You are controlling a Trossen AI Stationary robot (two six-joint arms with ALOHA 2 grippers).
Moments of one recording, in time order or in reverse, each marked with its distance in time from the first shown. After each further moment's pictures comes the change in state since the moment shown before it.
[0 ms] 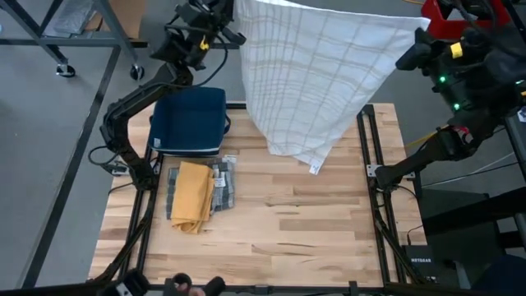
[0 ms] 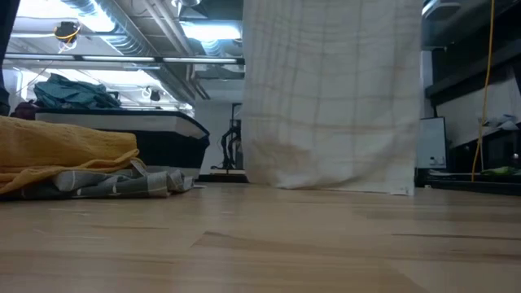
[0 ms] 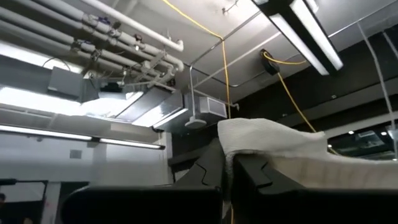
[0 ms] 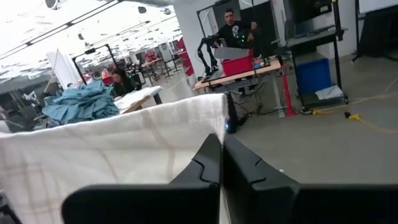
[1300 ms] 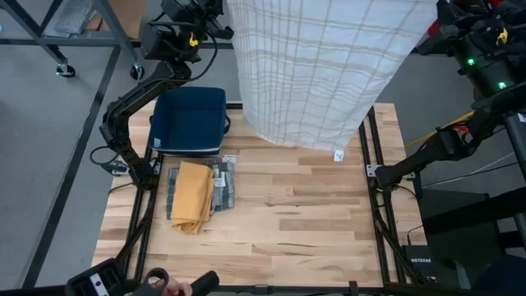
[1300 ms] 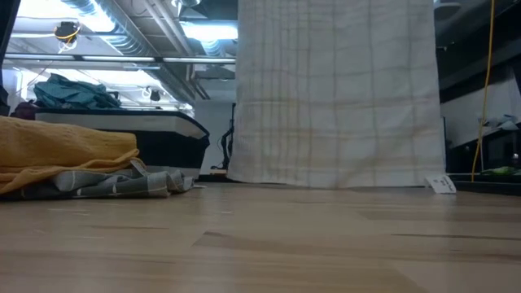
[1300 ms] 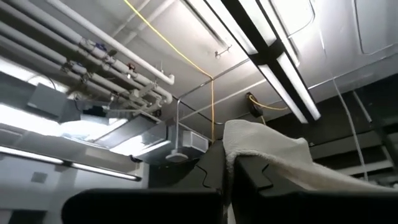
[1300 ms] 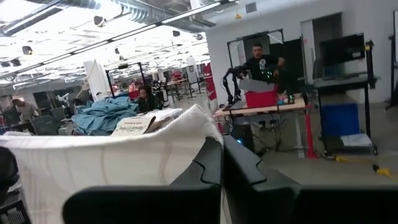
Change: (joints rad) left arm 0.091 -0.001 -0.001 0.160 0.101 -0.190; right arm 0.001 -0.010 0.011 0.717 -0.143 -0.830
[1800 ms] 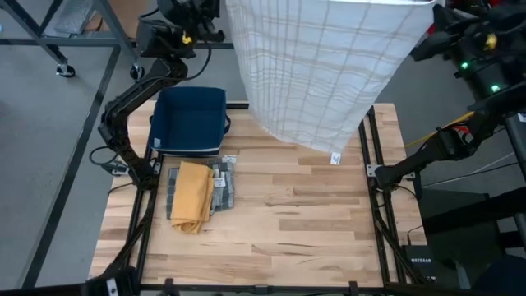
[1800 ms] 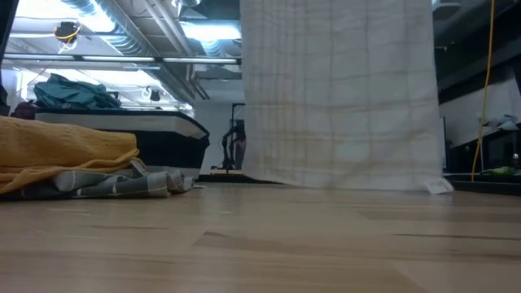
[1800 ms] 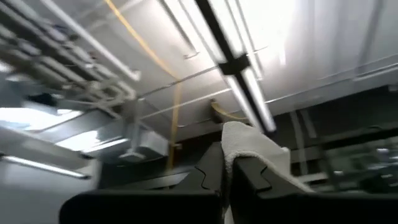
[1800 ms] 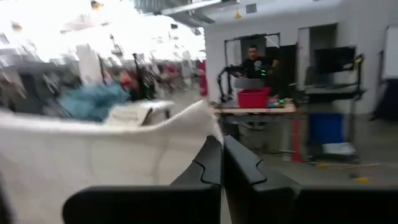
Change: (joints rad) left arm 0.028 -0.005 0.000 0.009 0.161 -0.189; right arm 0.001 0.003 -0.008 -0.081 0.020 -0.021
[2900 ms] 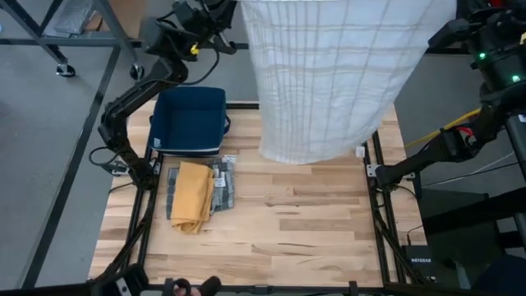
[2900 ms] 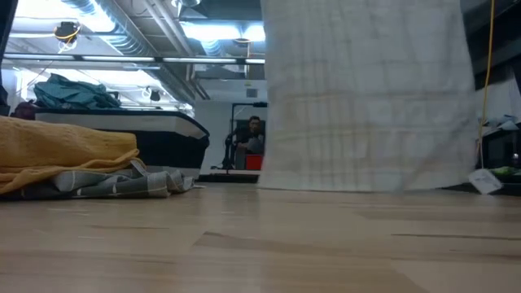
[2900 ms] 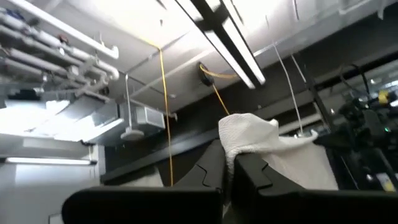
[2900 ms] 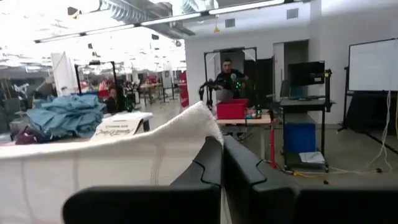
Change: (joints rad) left arm -0.018 -0.010 0.000 -0.172 0.089 0.226; right arm -0.085 -0.031 0.000 0.181 -0.025 -0.219
